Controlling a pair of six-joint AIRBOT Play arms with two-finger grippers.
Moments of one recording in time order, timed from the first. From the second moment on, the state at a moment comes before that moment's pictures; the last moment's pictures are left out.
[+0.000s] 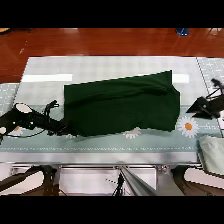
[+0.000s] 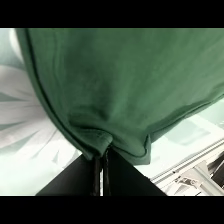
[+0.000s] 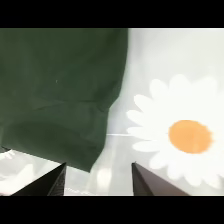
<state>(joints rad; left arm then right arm) 0.15 -1.26 0.55 0.87 -1.21 -1.22 -0.55 -1.38 1.03 -1.15 1.50 1.25</state>
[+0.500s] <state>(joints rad) 0.15 -1.25 0.56 0.87 -1.22 -1.20 -0.56 -1.36 0.77 -1.01 1.26 1.21</state>
